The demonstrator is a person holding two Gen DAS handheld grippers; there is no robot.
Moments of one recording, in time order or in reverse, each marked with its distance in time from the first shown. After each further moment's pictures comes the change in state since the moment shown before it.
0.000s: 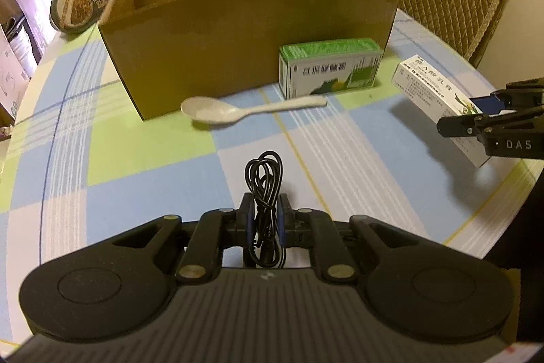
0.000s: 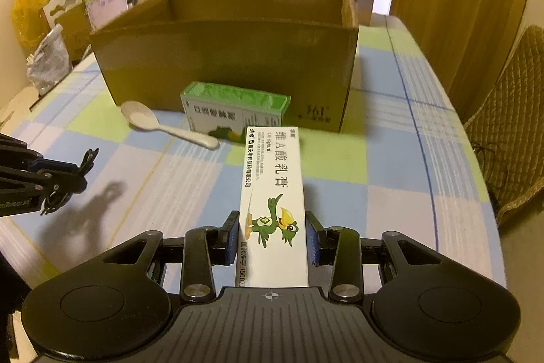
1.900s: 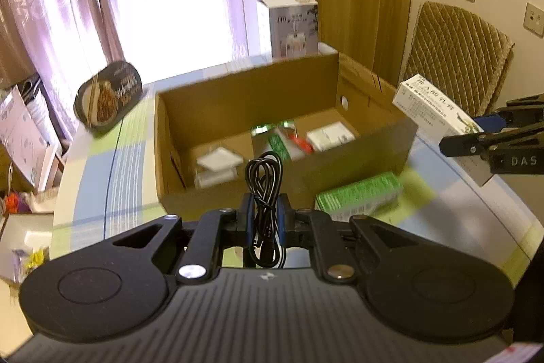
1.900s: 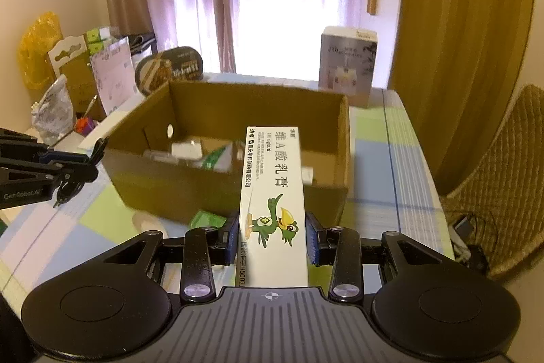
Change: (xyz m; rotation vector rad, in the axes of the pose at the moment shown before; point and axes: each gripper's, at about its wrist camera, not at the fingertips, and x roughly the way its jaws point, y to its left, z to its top) left arm -0.051 0.033 0.102 0.035 -0.222 0.048; right arm -0.034 0.000 0.105 -0.019 -0.167 0.011
